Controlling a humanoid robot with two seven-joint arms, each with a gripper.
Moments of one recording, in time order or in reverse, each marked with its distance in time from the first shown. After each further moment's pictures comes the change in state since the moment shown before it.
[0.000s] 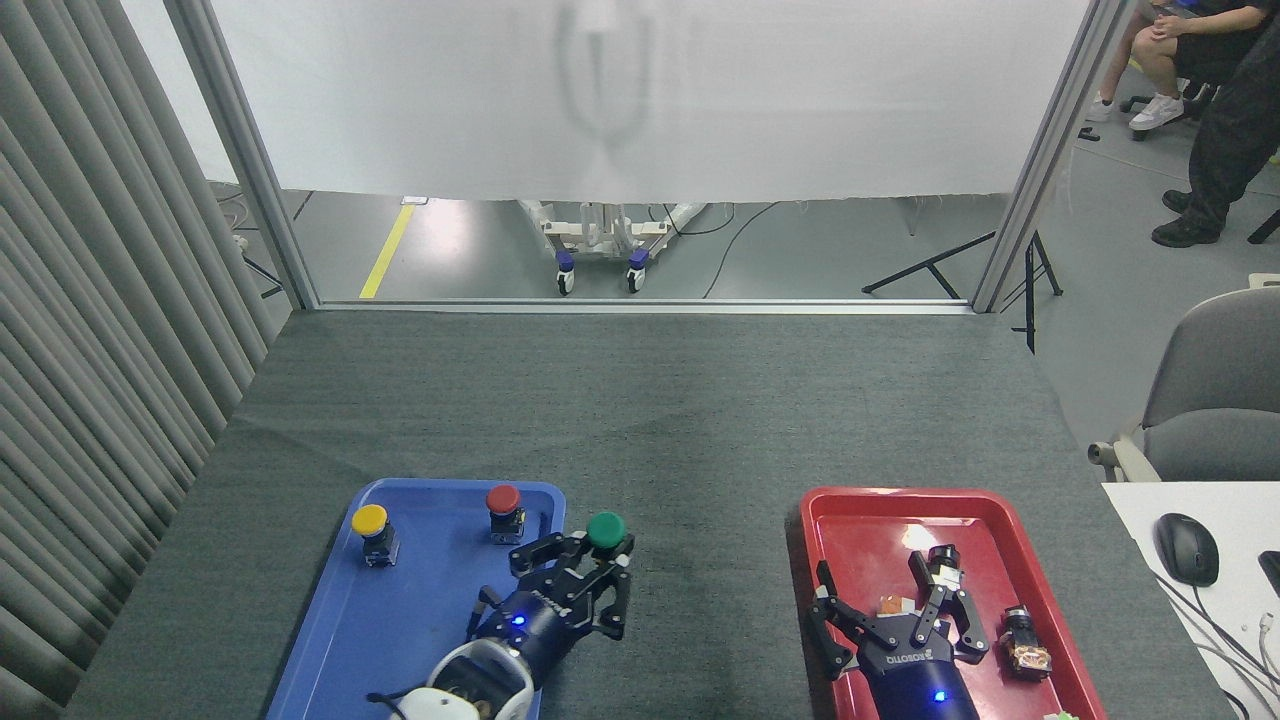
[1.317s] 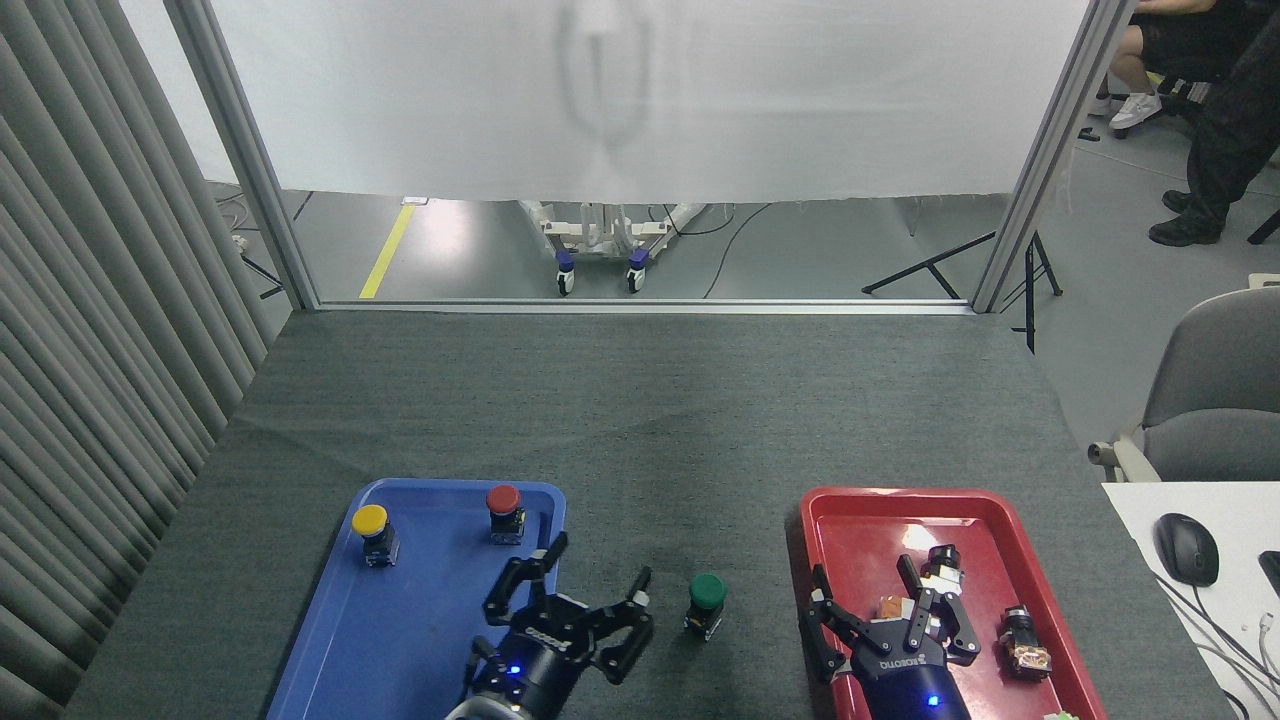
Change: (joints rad) left arm 0.223 -0.004 0.058 -0.299 -0.001 0.137 0.031; right arm 0.003 -0.002 0.016 0.013 -0.004 0.007 -0.004
